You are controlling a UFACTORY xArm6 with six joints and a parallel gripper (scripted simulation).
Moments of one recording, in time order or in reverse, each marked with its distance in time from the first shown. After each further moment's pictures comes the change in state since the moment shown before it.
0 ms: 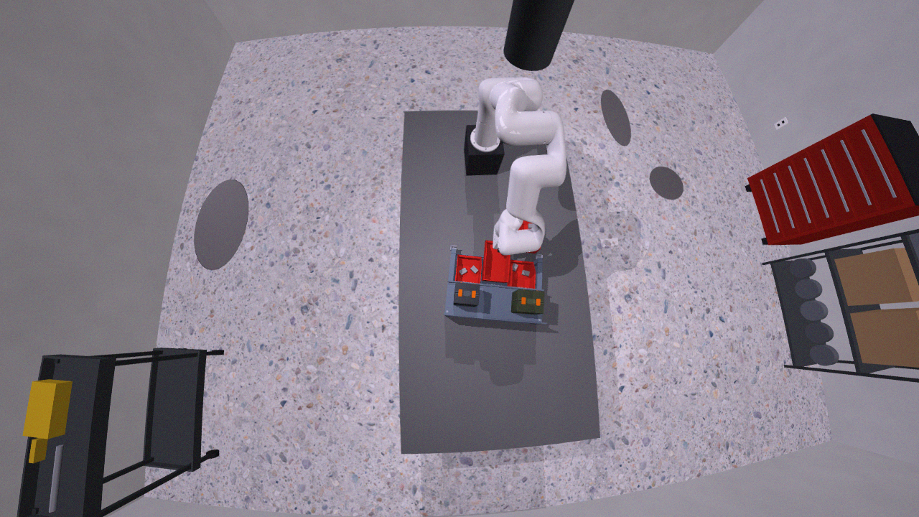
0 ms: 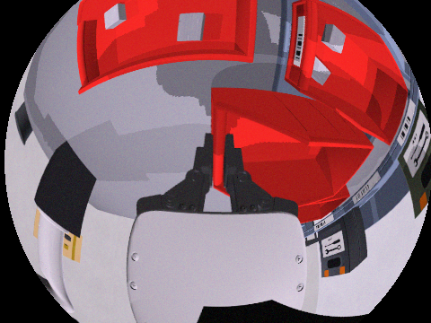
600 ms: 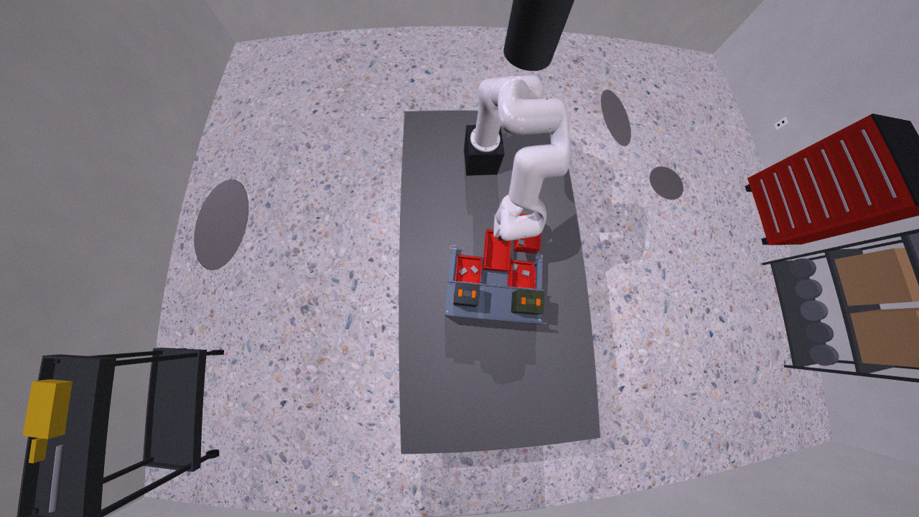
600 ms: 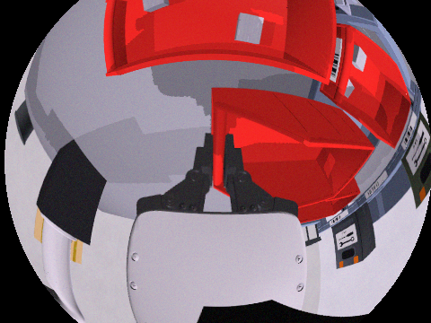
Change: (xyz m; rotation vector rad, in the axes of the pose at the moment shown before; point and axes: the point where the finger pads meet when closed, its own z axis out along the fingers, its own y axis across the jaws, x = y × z) arm 0.000 -0.049 0.000 -0.002 0.001 0.000
